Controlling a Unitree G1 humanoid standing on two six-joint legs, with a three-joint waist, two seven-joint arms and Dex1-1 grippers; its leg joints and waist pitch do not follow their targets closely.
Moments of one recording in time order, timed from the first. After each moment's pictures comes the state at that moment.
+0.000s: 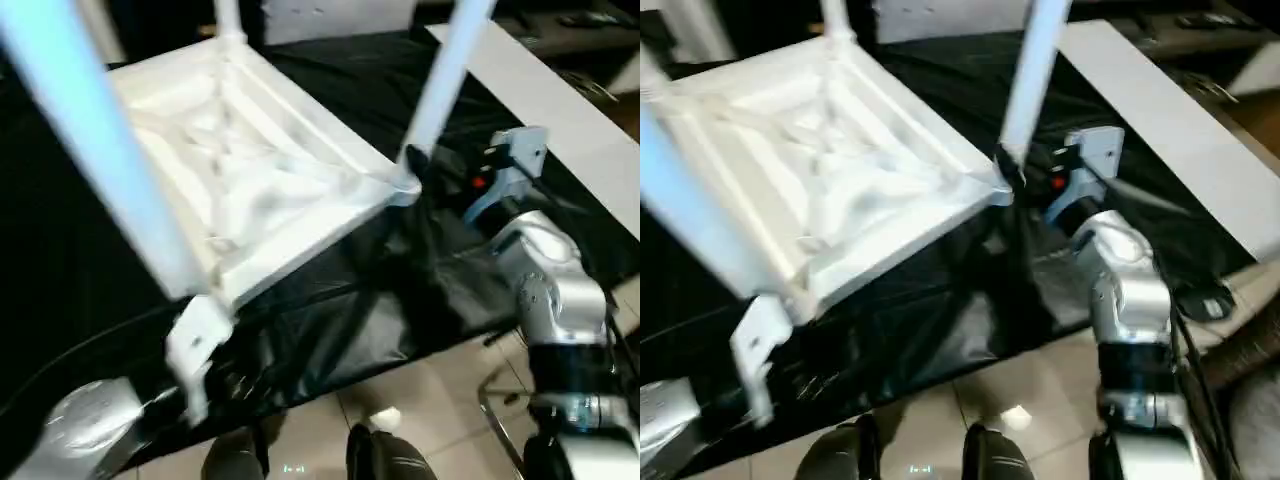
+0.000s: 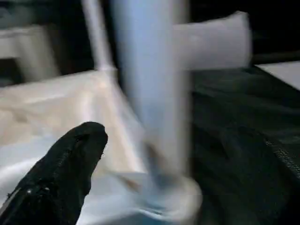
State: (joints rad) left arm 0.29 0.50 0.02 -0.65 -0.33 0.59 -0.81; right arm -0.58 -0.25 -0.18 0.29 0.30 0.22 0.42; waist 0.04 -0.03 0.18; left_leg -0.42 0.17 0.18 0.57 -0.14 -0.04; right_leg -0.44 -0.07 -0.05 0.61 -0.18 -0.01
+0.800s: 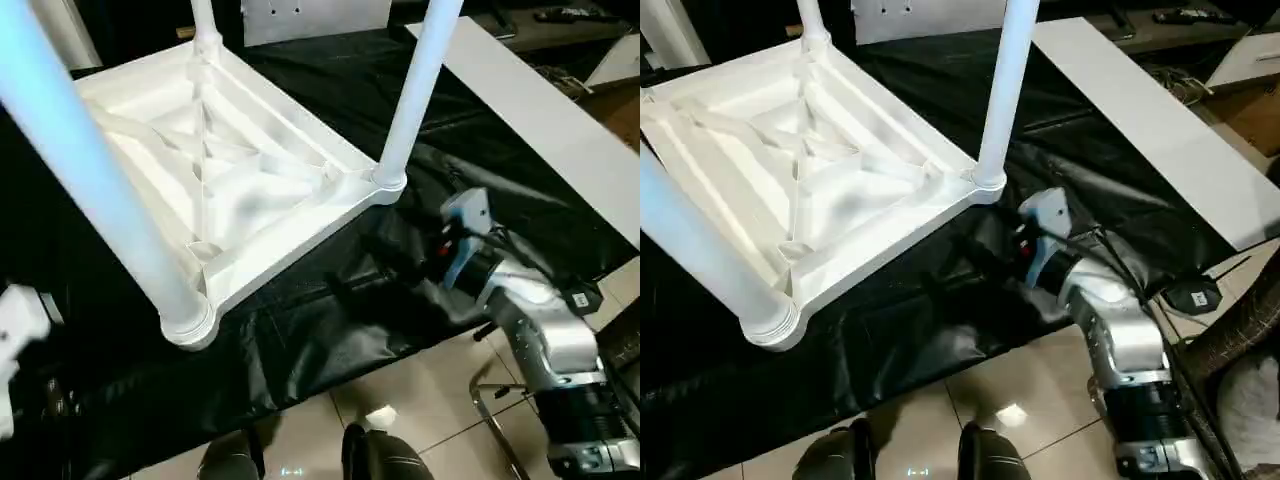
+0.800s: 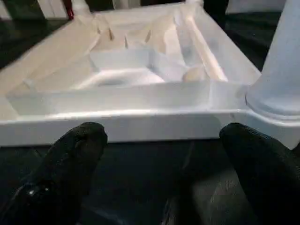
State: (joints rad) left arm 0.37 0.81 0.53 -0.48 -0.54 0.58 -1.08; right arm -0.36 -0.30 0.03 0.14 0.29 0.27 0.69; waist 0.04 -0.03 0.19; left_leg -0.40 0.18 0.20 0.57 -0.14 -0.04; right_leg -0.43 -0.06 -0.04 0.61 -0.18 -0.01
